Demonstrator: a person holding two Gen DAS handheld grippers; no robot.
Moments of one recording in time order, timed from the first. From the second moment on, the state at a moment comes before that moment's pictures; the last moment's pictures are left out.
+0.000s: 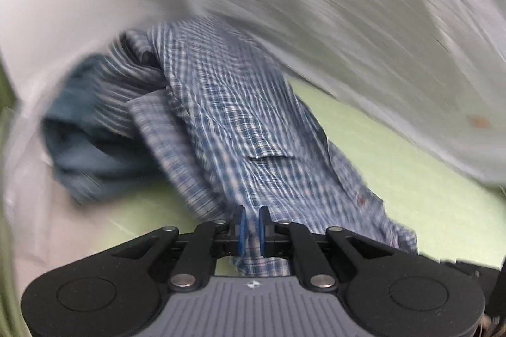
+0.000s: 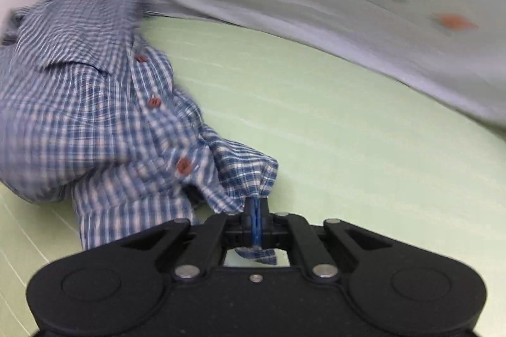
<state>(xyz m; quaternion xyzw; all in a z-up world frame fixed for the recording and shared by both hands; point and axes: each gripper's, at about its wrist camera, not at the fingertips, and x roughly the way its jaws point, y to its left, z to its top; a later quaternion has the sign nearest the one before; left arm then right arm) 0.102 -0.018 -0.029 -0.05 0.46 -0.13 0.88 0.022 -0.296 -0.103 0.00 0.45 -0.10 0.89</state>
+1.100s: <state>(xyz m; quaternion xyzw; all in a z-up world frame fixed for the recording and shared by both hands) 0.033 -0.126 -0.111 -0.05 0.58 -0.14 0.80 -0.173 -0.418 -0.123 0.24 0.43 -0.30 0.82</state>
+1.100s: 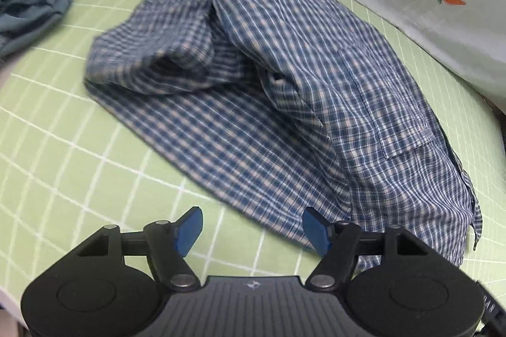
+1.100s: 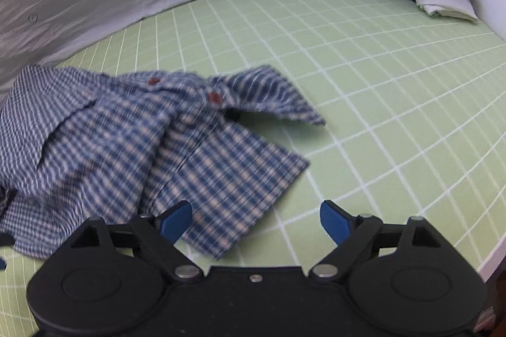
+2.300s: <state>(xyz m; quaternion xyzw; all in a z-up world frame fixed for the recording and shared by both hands) -0.068 -0.225 -0.110 0.01 0.56 -0.10 0.82 -0.244 -0.601 -0.081 0.22 0.33 -0.38 0.84</state>
